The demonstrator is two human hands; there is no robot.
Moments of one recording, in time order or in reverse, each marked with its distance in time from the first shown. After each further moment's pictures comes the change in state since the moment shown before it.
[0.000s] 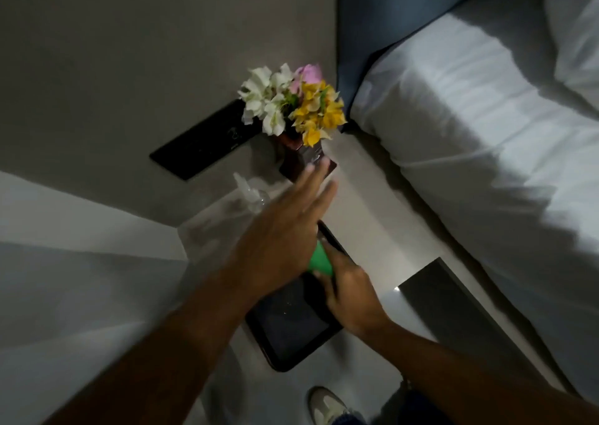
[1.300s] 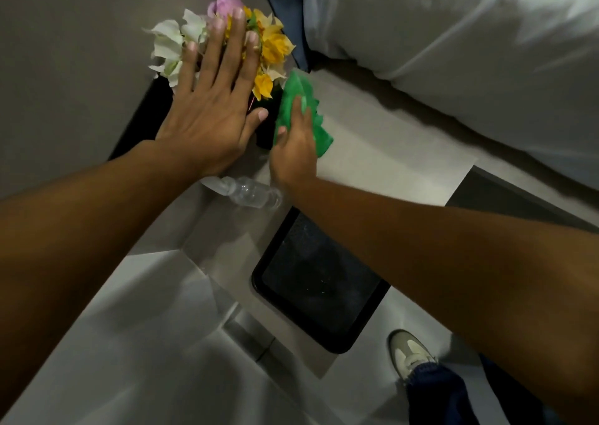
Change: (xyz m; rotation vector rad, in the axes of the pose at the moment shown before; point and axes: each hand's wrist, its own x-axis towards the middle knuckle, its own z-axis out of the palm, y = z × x) left_hand 0.106 -0.107 -0.015 0.603 -0.136 0.236; right_hand 0.176 -0.049 0.030 0.567 0.640 0.391
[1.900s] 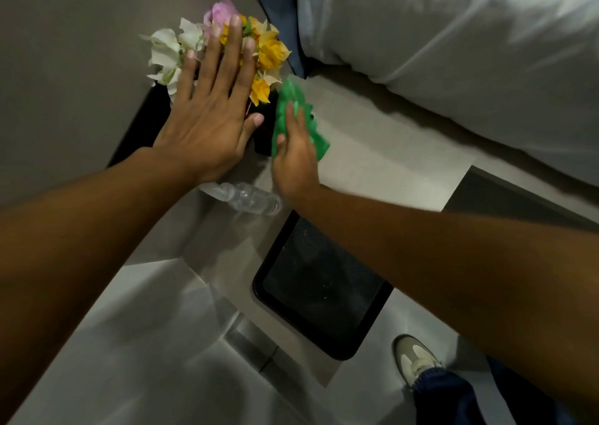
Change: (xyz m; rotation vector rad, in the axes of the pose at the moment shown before) left_hand -0.001 -0.001 0.000 -0.070 -0.013 0.019; right_hand -0.004 0.005 -0.008 -0.008 -0.047 -0.104
